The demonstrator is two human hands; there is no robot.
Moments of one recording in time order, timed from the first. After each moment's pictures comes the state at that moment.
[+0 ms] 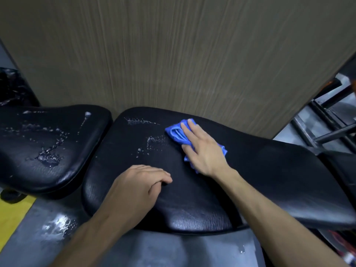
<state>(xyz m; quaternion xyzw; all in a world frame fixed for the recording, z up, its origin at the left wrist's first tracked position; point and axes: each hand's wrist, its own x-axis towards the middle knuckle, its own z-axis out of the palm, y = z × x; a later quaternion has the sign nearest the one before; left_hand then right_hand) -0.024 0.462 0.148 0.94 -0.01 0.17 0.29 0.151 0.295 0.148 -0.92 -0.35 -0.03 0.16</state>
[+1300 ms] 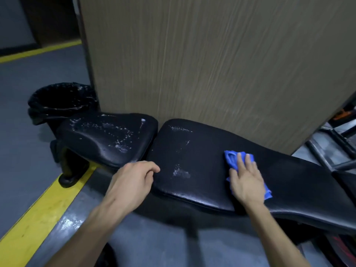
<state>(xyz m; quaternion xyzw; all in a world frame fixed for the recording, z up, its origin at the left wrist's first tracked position) -0.137 0.536 0.183 0.93 0.16 0.16 0.28 0.046 0.266 0.143 -0.98 -0.10 -0.07 0.14</state>
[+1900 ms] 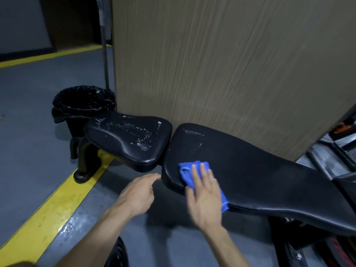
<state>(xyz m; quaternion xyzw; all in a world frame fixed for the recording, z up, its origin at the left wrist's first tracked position) -0.176 0.568 0.136 0.93 0.18 0.01 0.33 -0.091 0.375 0.127 -0.95 -0.25 -0.10 0.17</state>
